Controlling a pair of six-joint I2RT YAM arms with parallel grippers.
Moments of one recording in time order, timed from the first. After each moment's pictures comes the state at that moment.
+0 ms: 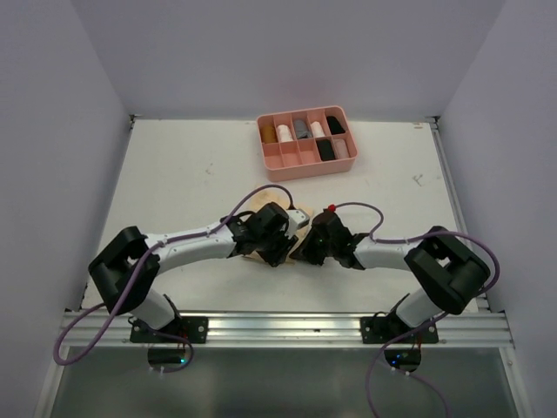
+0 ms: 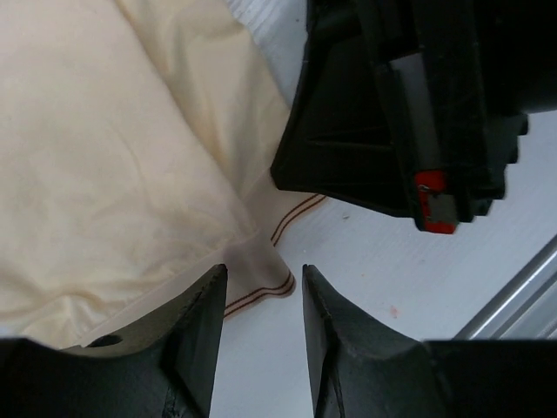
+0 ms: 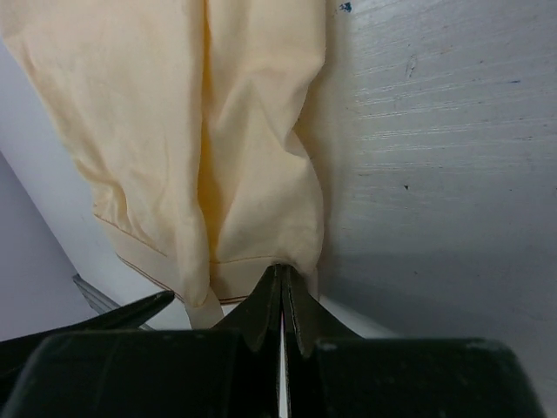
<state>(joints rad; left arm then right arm) -0.93 1.54 0.92 -0.36 0.08 -0.12 0.75 1.53 0.56 0.13 -0.11 1.23</state>
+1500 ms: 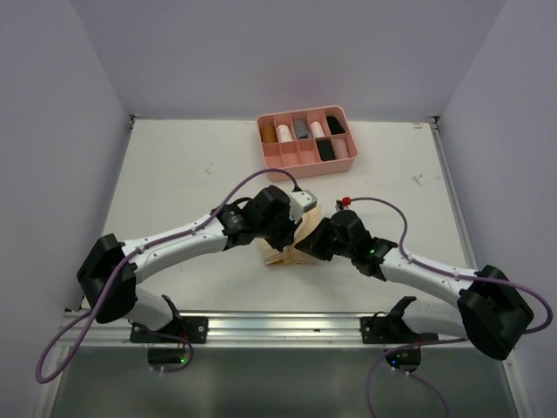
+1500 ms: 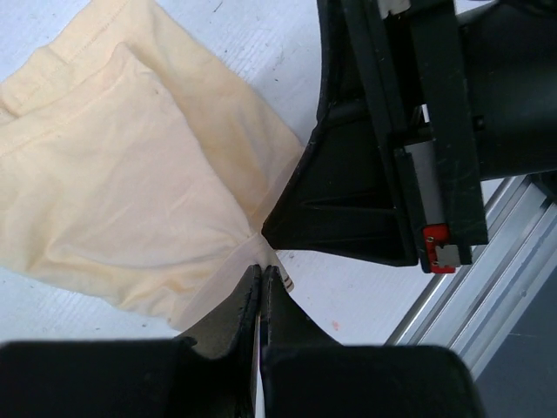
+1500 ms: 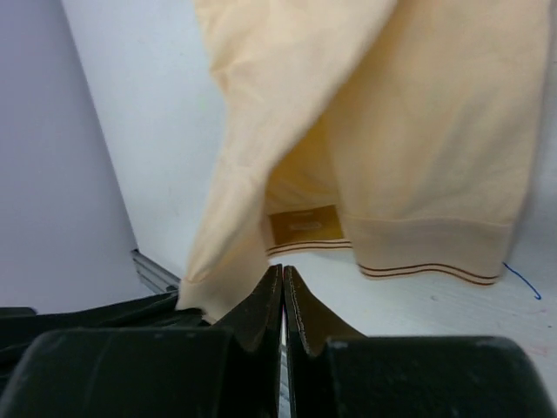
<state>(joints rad) -0.94 1.47 1.08 -0.43 0.10 -0.14 0.75 1.21 0.51 0.03 -0.09 1.21</state>
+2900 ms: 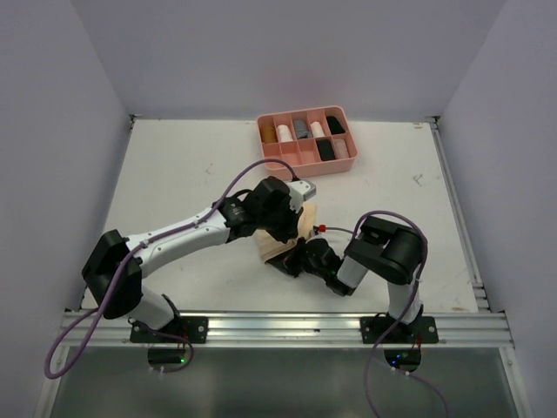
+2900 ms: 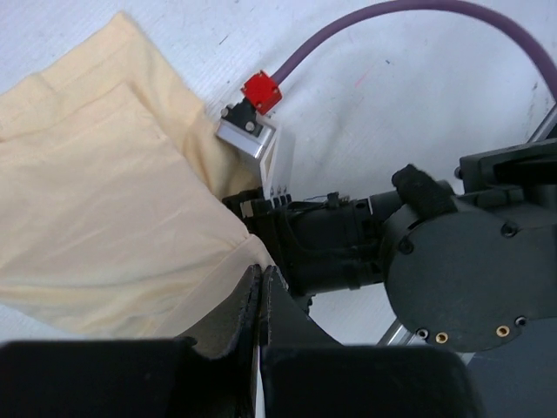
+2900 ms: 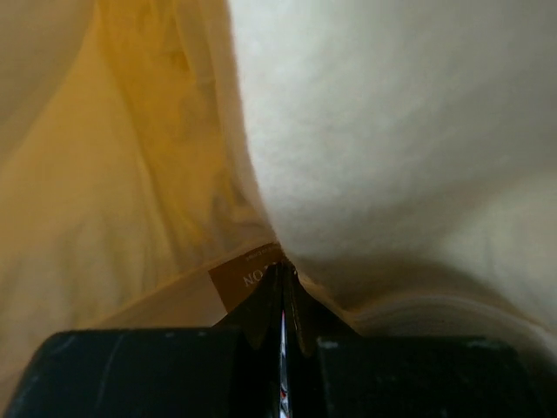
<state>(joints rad) -0.89 1.50 1.12 -0.41 0.14 -0.21 0.93 1.93 0.39 1.08 -0.02 1.66</state>
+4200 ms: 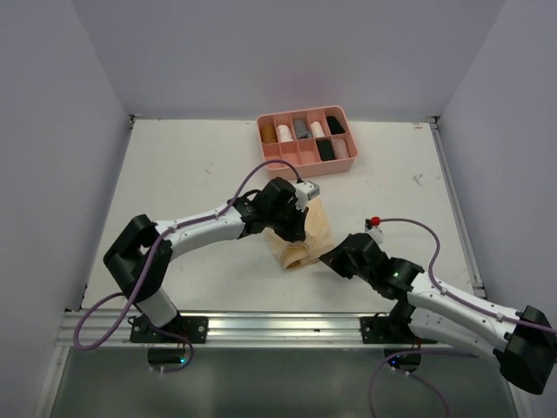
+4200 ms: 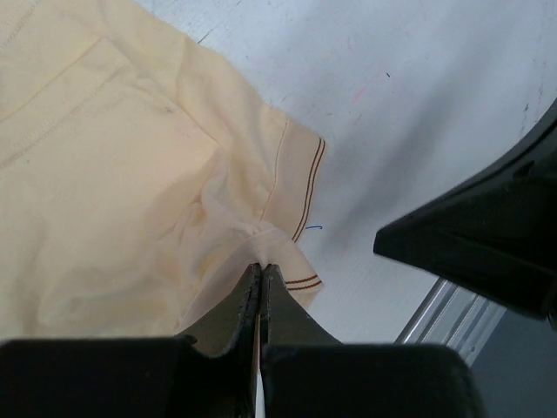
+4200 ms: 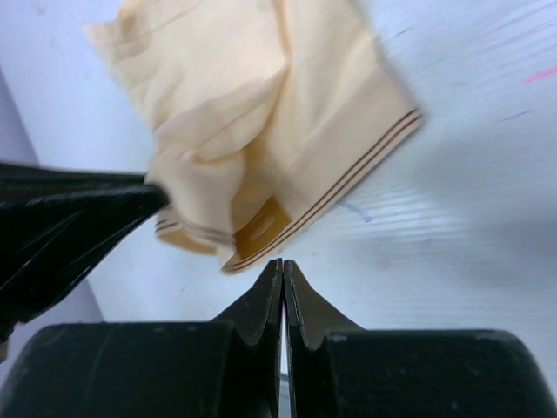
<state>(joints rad) -0.85 1.66 1.11 -0.25 0.26 -0.29 0.87 0.83 0.41 -0.31 0.25 1.37</state>
